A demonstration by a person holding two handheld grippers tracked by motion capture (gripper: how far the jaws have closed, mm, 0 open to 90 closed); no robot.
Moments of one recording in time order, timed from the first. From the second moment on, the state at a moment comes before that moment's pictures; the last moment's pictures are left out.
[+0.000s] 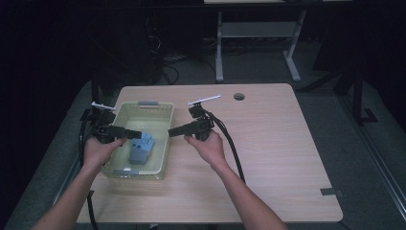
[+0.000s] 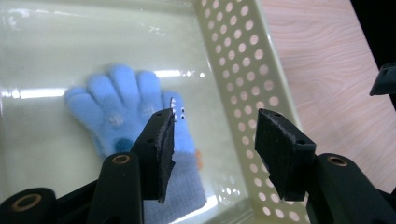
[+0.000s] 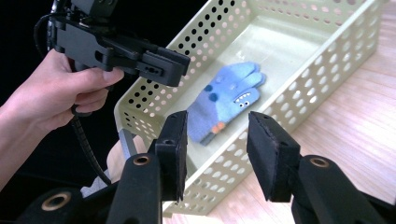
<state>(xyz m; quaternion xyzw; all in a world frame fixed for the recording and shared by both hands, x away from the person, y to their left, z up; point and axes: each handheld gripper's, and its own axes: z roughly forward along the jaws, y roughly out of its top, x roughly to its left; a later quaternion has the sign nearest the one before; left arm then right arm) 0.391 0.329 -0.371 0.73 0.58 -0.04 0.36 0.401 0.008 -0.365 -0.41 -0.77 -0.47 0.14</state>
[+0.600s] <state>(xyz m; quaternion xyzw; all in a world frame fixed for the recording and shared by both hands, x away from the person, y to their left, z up) 0.381 0.299 -0.346 0.73 0.53 -0.03 0.42 0.402 -0.031 -0.360 -0.43 -0.75 -0.48 0.12</state>
